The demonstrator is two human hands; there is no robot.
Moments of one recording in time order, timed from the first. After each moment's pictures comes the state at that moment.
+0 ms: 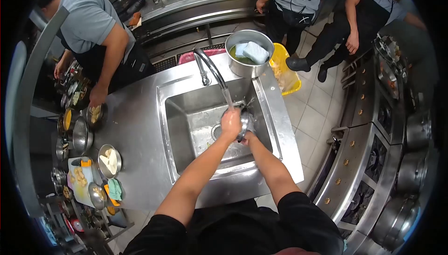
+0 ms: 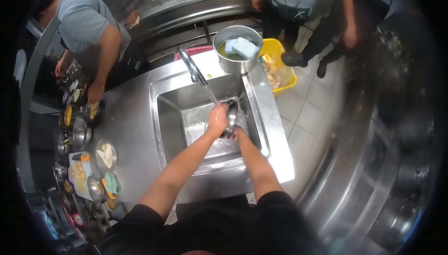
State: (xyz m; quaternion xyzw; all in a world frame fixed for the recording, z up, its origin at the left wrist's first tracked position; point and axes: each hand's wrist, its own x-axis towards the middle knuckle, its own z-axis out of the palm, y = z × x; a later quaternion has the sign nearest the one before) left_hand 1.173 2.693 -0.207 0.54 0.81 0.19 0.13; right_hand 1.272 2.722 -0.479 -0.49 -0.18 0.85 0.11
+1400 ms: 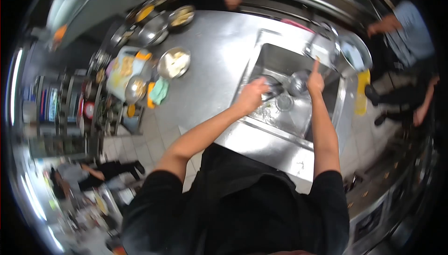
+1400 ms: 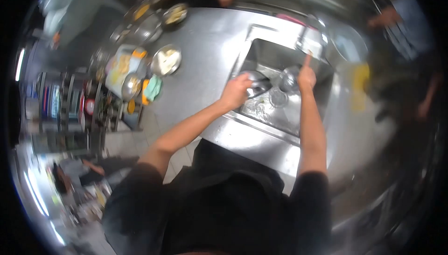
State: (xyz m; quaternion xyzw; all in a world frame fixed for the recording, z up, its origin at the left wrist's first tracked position) left_hand 1.091 2.480 -0.131 0.51 0.80 0.31 0.00; right_hand 1.153 2.758 -0.222 -0.42 -0.89 0.19 0.02
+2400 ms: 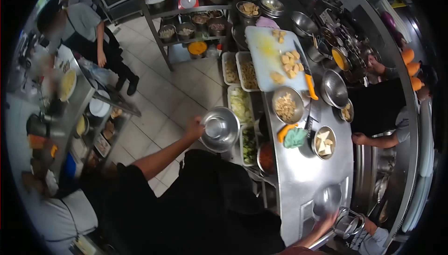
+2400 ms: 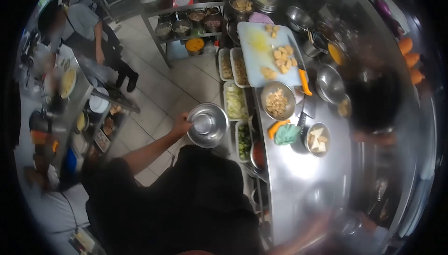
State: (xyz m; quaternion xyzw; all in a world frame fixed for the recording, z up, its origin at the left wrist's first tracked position) left_hand 1.050 1.765 -0.205 -0.18 0.85 0.49 -0.11; right_hand 1.111 2.290 0.010 -0.35 -0.76 0.52 0.16
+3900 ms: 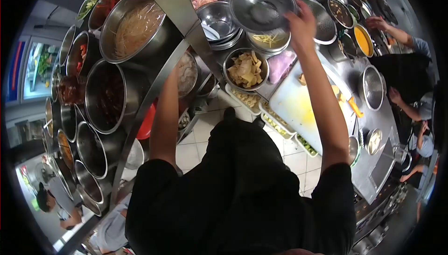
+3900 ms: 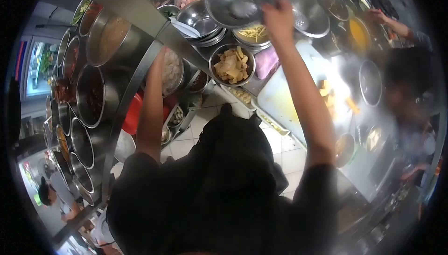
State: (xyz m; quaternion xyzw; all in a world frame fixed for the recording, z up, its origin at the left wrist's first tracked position) left_hand 0.241 1.392 -0.156 -0.16 0.74 0.64 -0.13; right_hand 0.297 1.727 -0.027 -0.12 -0.68 0.69 0.21
